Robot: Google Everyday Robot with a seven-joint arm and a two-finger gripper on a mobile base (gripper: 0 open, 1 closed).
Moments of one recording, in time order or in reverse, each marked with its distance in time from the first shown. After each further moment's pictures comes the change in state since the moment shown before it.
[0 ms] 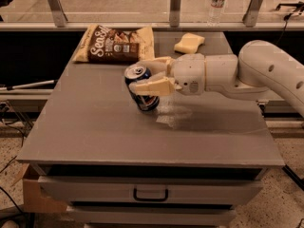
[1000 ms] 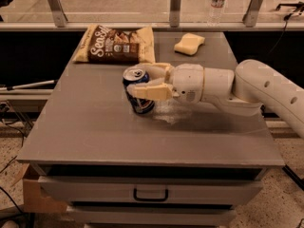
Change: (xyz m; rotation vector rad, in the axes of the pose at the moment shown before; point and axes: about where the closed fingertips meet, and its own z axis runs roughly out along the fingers) arm 0.007 0.003 0.005 0.022 -0.140 0.030
